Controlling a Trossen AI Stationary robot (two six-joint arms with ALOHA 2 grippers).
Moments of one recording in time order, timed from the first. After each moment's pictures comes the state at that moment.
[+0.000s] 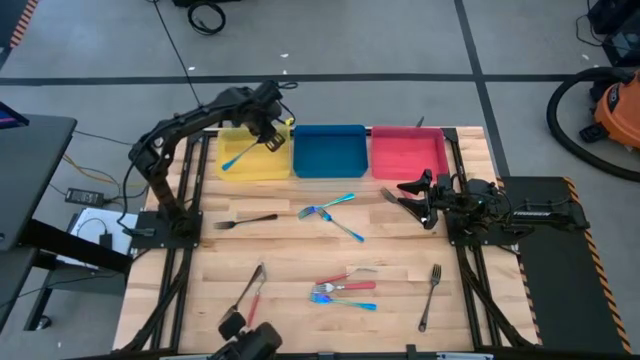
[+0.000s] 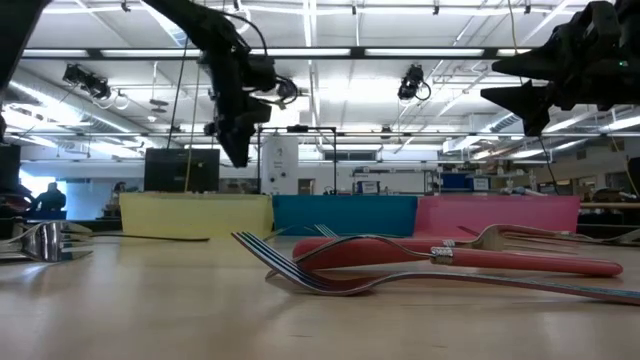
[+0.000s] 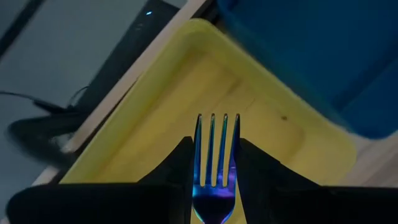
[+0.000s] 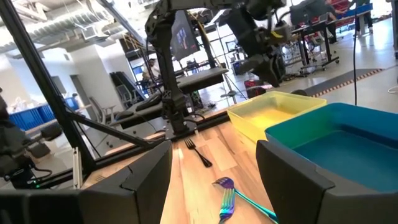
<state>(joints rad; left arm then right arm) 0.75 1.79 1.50 -0.93 -0.10 0.05 -0.11 0.12 0.01 0.22 0.06 0.30</state>
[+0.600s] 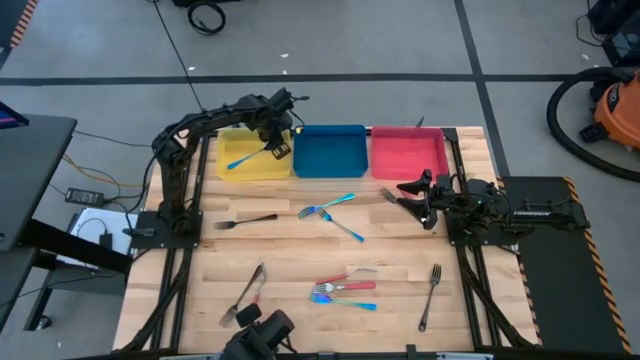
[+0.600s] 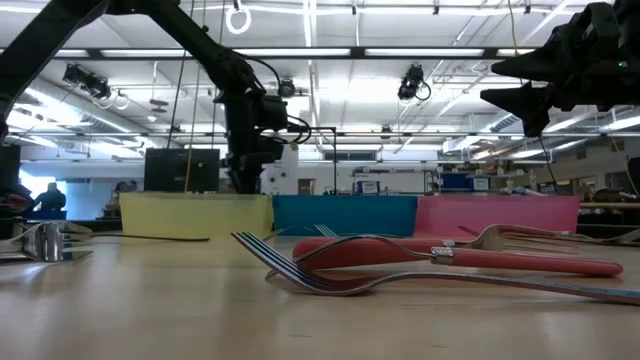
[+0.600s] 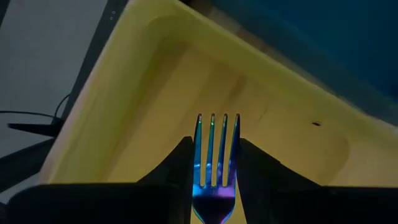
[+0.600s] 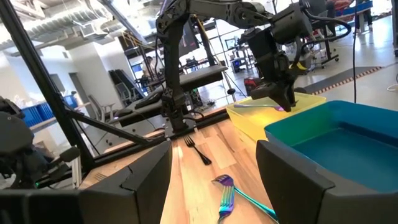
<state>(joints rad) 0.76 1.98 1.50 -0.85 -0.08 0.20 -0.11 0.13 0.01 0.22 0.06 0.30</state>
